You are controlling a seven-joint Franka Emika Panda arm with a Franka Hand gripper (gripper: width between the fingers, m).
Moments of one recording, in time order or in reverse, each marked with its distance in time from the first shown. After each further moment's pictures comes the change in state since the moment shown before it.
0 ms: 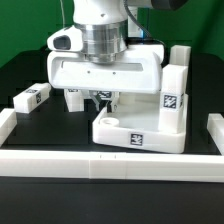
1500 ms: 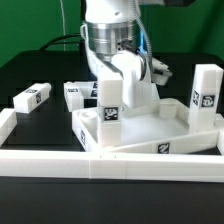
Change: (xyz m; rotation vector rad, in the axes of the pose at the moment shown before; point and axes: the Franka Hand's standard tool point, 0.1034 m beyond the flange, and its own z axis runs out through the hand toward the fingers) arm -0.003 -0.014 0.001 0.010 -0.010 0.921
